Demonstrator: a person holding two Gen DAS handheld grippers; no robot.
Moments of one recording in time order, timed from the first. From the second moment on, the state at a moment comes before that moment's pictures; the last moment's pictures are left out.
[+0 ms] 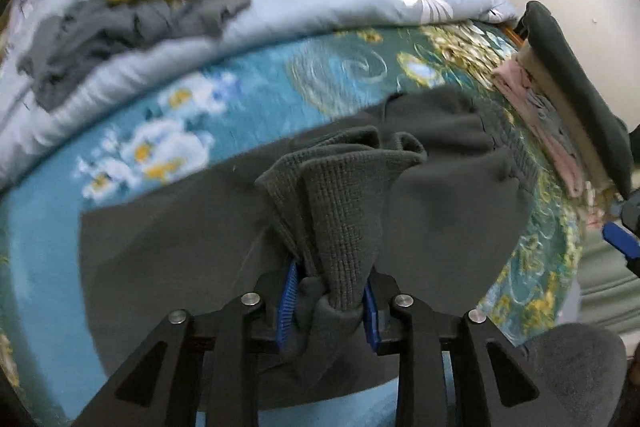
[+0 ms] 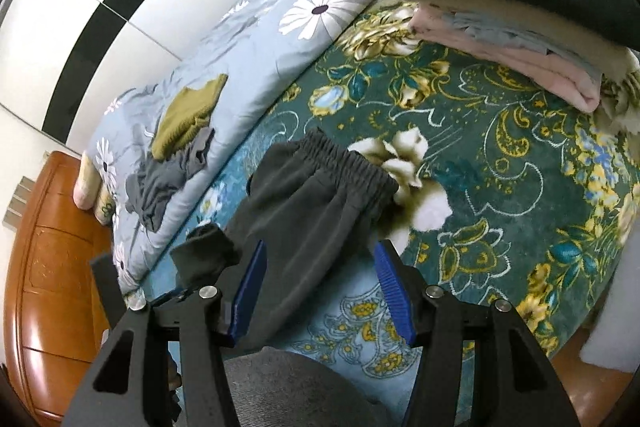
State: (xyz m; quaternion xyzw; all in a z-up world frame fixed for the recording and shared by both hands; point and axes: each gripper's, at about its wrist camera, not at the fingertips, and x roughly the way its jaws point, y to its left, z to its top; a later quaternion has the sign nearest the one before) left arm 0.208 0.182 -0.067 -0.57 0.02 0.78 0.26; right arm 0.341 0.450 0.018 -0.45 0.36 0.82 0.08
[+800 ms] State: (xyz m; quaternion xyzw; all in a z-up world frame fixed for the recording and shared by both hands) left arm 0.208 0.052 -0.105 -0.62 -0.06 0.77 0.14; right arm 0.197 0.300 -0.028 -0.60 0.33 0.72 -0.06
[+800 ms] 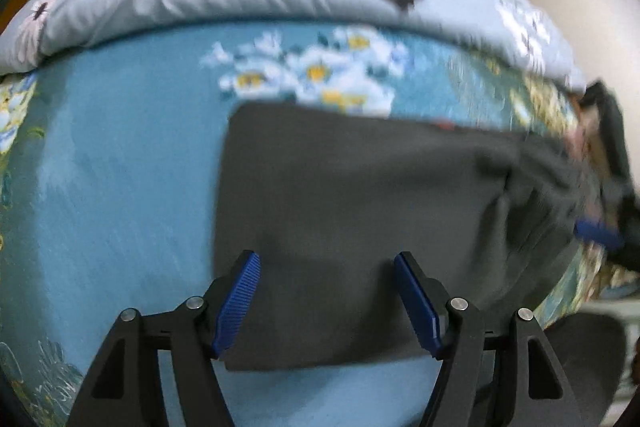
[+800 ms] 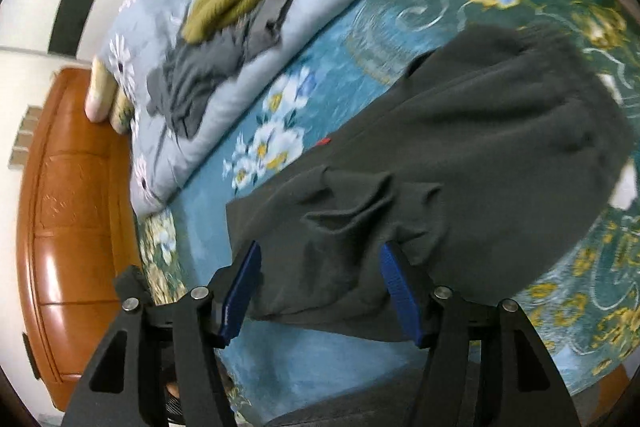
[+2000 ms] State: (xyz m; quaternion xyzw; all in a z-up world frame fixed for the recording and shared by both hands) left arm 0.216 -0.037 -0.122 -0.64 -0.24 0.71 0.16; right arm 0.177 0.331 -0.110 -0.75 0.30 0.59 0.00
